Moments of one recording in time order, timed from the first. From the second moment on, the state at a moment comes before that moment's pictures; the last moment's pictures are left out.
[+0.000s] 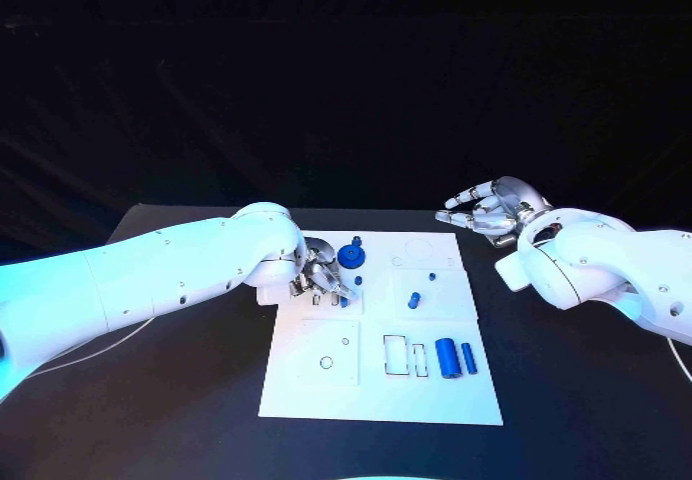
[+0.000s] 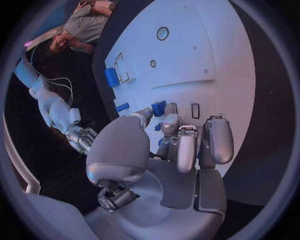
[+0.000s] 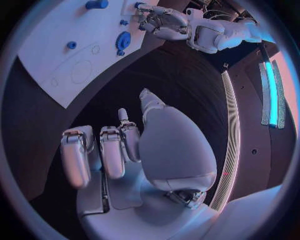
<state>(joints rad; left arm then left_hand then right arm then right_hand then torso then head) 1.34 -0.54 -0.12 1.29 -0.92 0.29 -0.53 1.15 -0.04 0.31 0.29 0.11 0.73 0.10 0.81 0.61 1.21 0.03 1.23 1.04 1.47 -0.02 1.56 1.31 0.08 1.38 0.08 1.43 1.22 1.38 -0.94 -0.15 1.64 -0.70 -0.61 -0.21 1.38 -0.14 0.12 0.29 0.18 0.82 0.18 0.18 0.37 1.43 0.09 1.41 1.31 1.47 0.02 1.57 1.31 0.01 1.47 0.12 1.57 1.31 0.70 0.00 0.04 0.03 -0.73</state>
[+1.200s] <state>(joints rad) 1.34 -0.62 -0.12 1.33 -0.76 0.22 -0.53 1.20 -0.11 0.67 0.23 0.10 0.72 0.09 0.85 0.76 1.23 0.01 1.23 1.05 1.47 -0.04 1.57 1.31 0.08 1.38 0.07 1.44 1.24 1.38 -0.93 -0.15 1.63 -0.71 -0.60 -0.23 1.38 -0.14 0.12 0.29 0.18 0.82 0.18 0.19 0.37 1.43 0.09 1.41 1.31 1.47 0.02 1.57 1.31 0.01 1.47 0.12 1.57 1.31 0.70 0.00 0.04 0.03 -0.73</state>
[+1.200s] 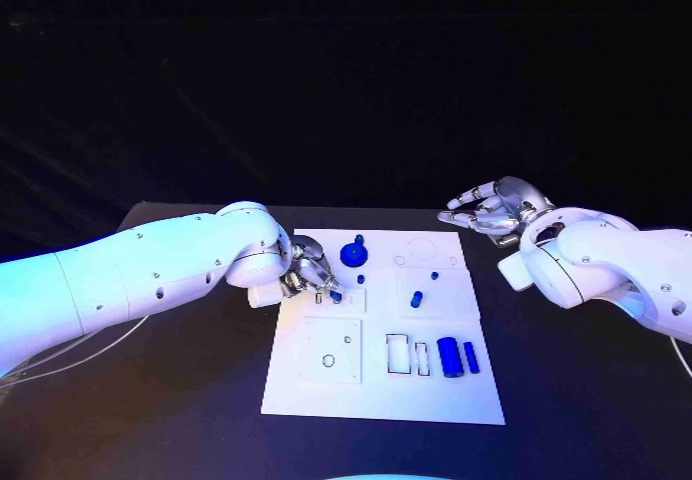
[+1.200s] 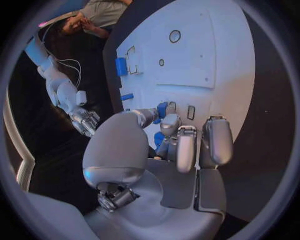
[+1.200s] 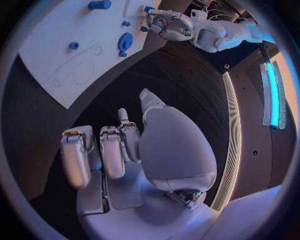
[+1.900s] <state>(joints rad) 1.34 -0.62 -0.12 1.37 -0.93 0.15 -0.53 1.19 -0.11 0.68 0.23 0.10 0.72 0.09 0.85 0.77 1.23 0.01 1.23 1.06 1.47 -0.04 1.57 1.31 0.08 1.38 0.07 1.45 1.25 1.38 -0.93 -0.16 1.62 -0.71 -0.58 -0.23 1.38 -0.14 0.12 0.29 0.18 0.82 0.18 0.19 0.37 1.43 0.09 1.41 1.31 1.47 0.02 1.57 1.31 0.01 1.47 0.12 1.57 1.31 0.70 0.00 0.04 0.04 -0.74</state>
